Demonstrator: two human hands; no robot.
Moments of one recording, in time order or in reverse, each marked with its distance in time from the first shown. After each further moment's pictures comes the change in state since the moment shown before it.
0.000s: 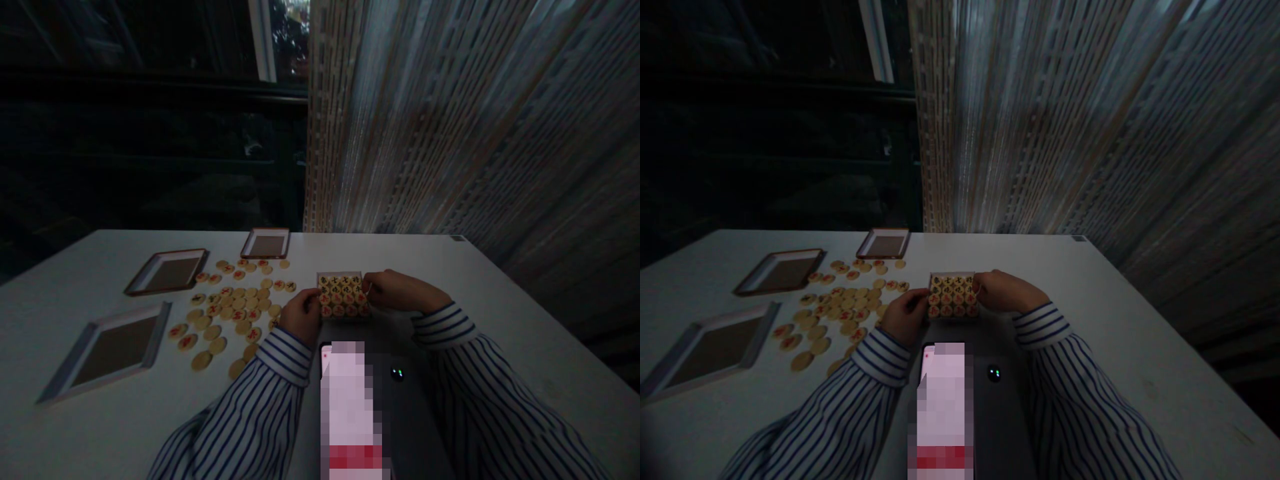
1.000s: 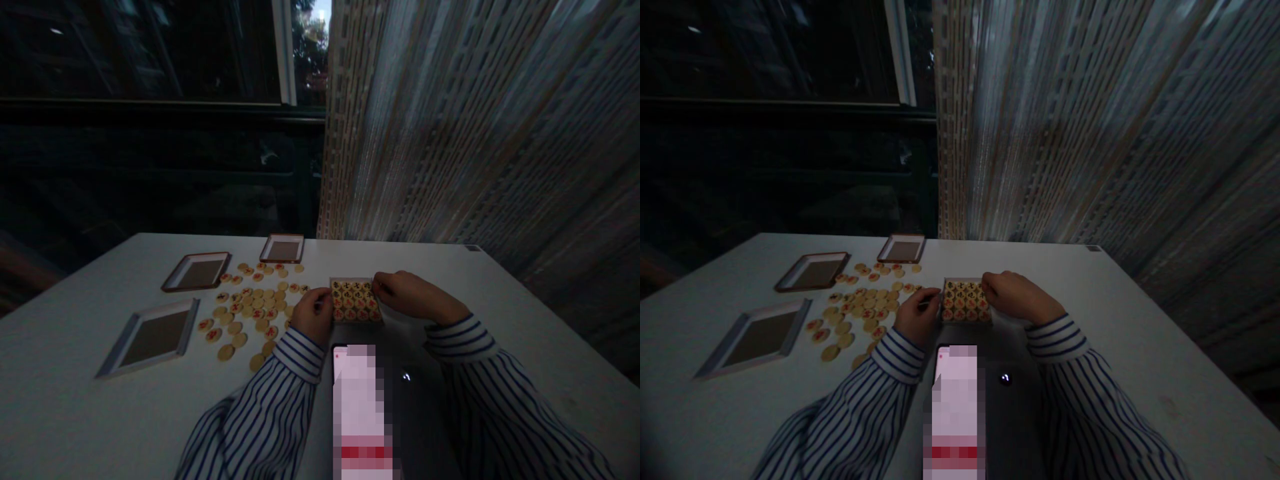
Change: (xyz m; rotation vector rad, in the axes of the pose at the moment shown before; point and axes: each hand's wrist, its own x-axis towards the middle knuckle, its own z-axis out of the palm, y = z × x) left_hand -0.008 0.026 -0.009 -0.003 0.130 0.123; right_hand -0.008 -0.021 -0.018 -0.160 0.124 -0.001
